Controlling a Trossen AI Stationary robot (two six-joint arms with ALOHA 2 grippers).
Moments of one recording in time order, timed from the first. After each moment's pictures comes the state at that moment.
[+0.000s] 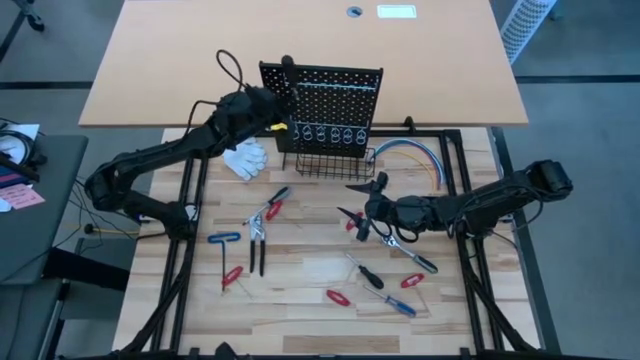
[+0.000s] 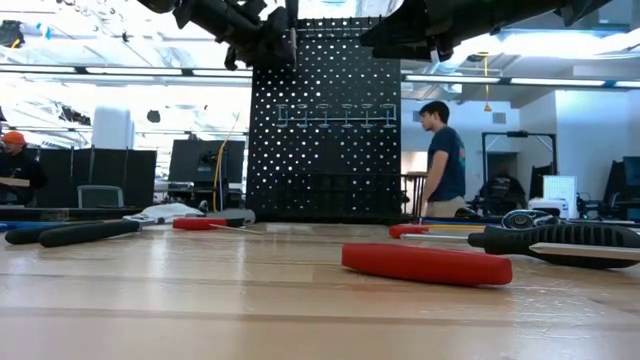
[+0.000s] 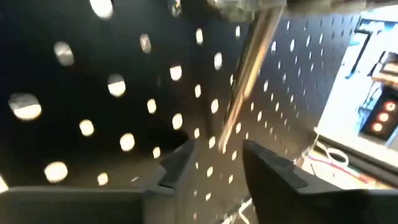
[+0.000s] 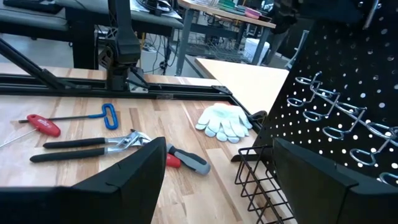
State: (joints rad) left arm 0.57 1.33 1.11 0.10 -0.20 -0.06; right arm 0.19 1.33 0.69 0.48 0.60 -0.12
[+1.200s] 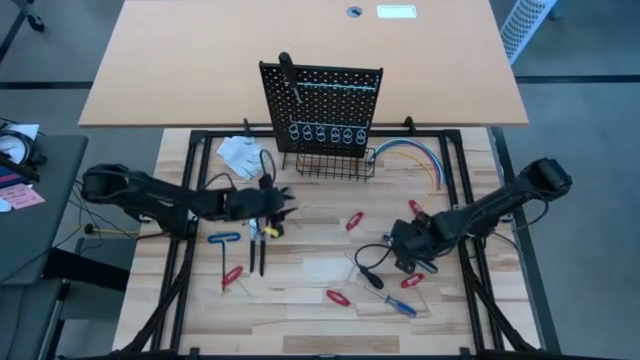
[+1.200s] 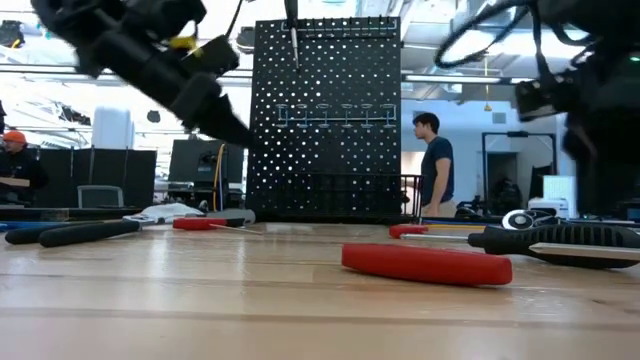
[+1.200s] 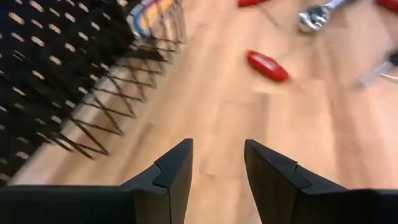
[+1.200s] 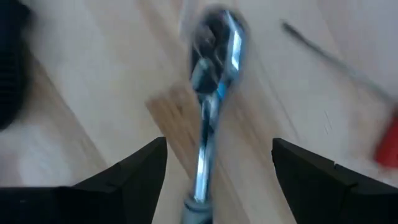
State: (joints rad) left arm -0.02 1.28 0.49 0.32 -0.34 0.03; right arm 0.40 1.33 0.69 -0.78 0.18 0.91
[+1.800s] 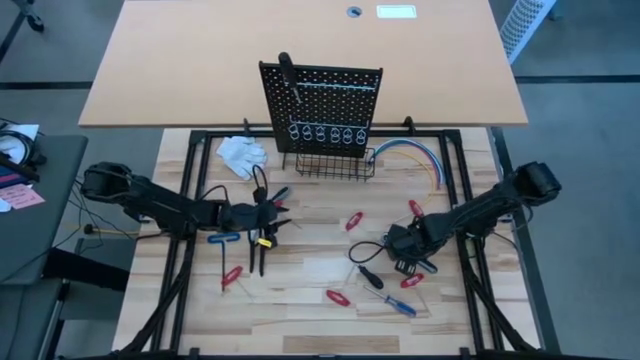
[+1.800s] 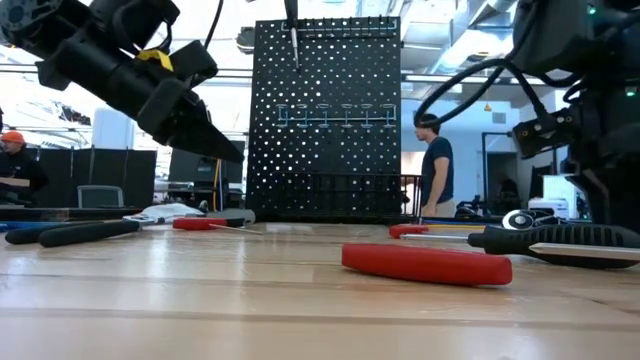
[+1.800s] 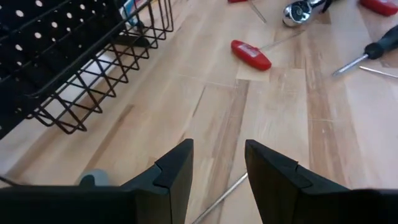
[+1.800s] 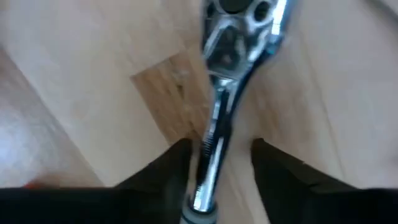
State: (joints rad) left arm -0.12 1.28 0.39 0.42 -0.42 -0.07; right arm 0.33 1.49 0.67 -0.69 0.05 0.78
